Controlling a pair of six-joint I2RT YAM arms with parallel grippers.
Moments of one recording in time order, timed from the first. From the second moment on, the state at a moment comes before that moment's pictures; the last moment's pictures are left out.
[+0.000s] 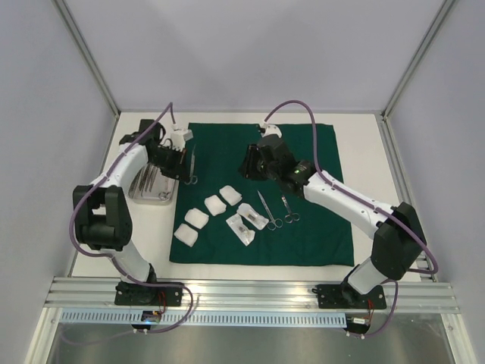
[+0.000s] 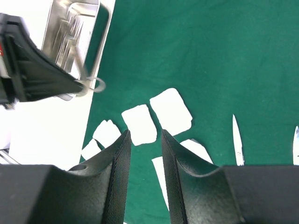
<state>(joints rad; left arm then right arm) -0.10 1.71 1.34 -0.82 0.60 0.30 0.76 1.57 1.28 -0.28 0.10 0.65</state>
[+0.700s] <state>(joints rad) 0.23 1.89 1.44 -1.04 0.51 0.51 0.76 1.64 1.29 -0.32 0.07 0.60</state>
